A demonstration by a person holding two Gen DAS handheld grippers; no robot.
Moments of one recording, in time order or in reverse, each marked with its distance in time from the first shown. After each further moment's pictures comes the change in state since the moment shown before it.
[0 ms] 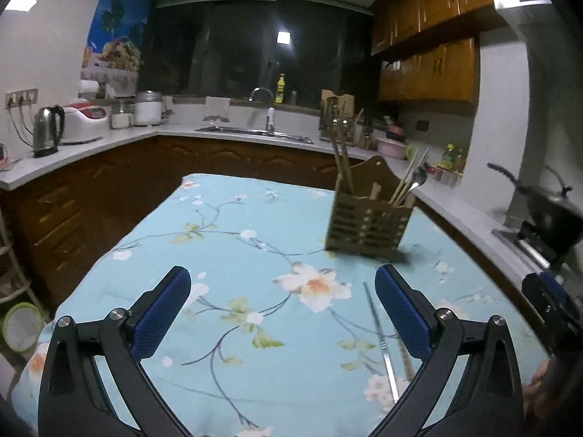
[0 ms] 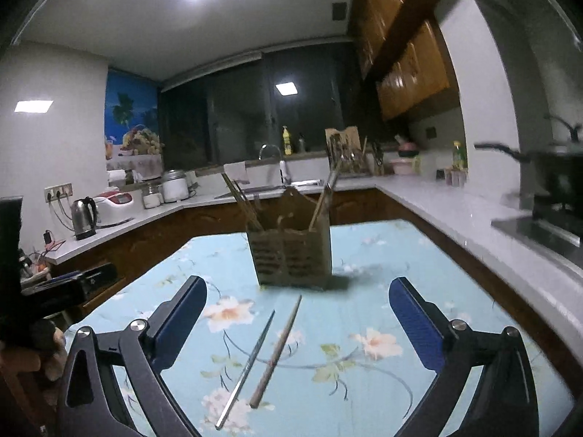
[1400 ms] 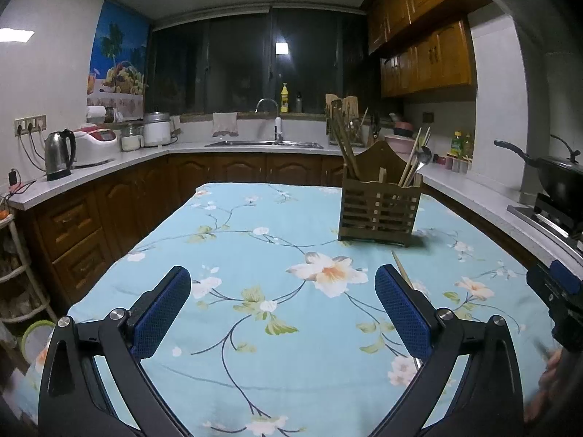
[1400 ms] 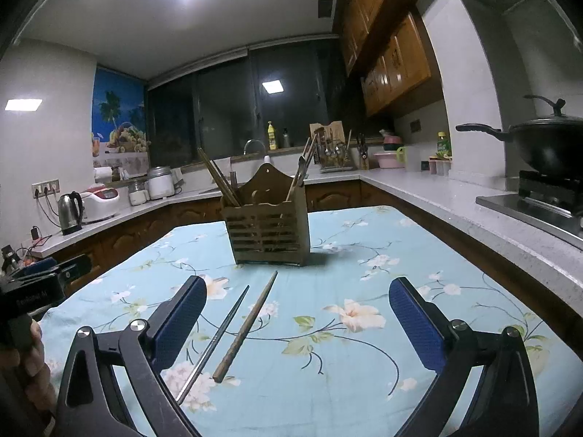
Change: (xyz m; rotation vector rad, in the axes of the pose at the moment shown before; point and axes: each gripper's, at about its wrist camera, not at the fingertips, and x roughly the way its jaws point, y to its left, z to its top) left arm -0.008 -0.018 -0.035 0.085 -0.053 0.060; right arm -0.003 -0.019 -0.039 -0.002 -0.012 -0.051
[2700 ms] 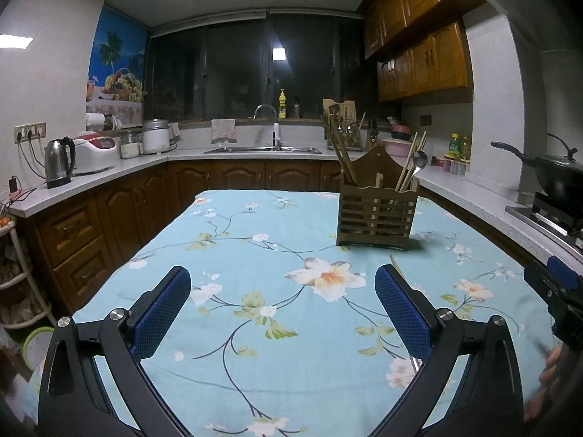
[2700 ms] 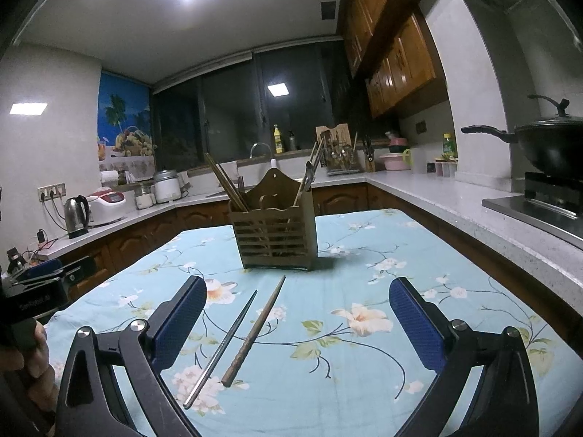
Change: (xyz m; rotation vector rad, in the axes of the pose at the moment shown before) left arm -0.007 0.000 0.005 0.008 -0.017 0.000; right arm 0.003 0.014 0.000 0.000 -0.008 0.013
